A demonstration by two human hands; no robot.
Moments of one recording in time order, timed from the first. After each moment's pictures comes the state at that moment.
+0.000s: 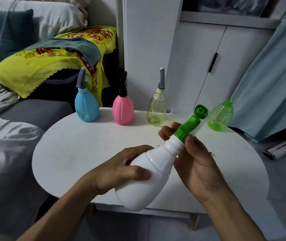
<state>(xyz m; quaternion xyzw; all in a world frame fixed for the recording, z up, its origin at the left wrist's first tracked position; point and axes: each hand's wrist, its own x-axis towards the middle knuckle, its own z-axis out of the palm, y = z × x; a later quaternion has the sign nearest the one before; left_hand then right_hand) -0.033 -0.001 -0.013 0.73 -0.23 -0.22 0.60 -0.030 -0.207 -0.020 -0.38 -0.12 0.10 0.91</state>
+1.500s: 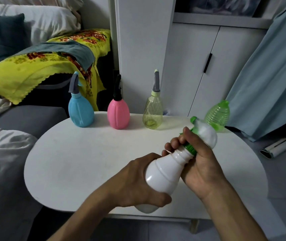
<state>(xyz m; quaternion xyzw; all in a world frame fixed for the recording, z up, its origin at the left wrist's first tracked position) -0.030 -0.039 -0.036 0.87 -0.19 -0.12 0.44 -0.017 -0.208 -0.008 -0.39 0.01 0.06 0.92</state>
